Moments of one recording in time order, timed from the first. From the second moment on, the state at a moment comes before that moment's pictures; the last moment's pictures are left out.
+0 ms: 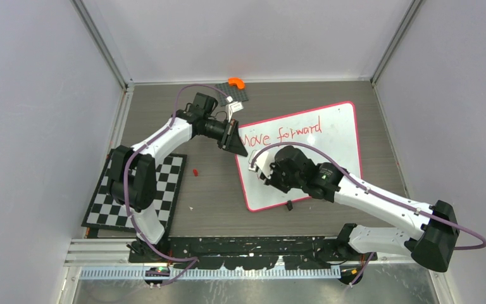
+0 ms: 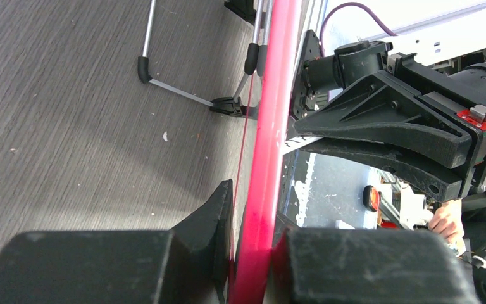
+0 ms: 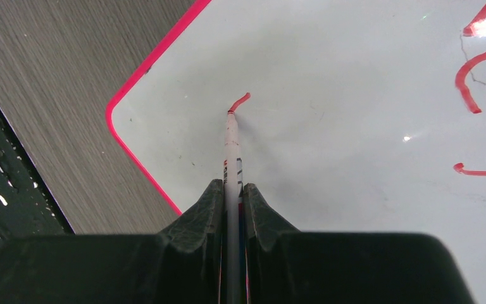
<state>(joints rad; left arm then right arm) -0.41 1.76 1.35 -0.54 1.09 -0.03 0.92 1.13 0.90 -0.53 0.02 -0.33</state>
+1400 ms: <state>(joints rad) -0.41 1.76 1.35 -0.55 1.08 -0.02 0.93 1.12 0.90 -0.54 0.10 -0.33</state>
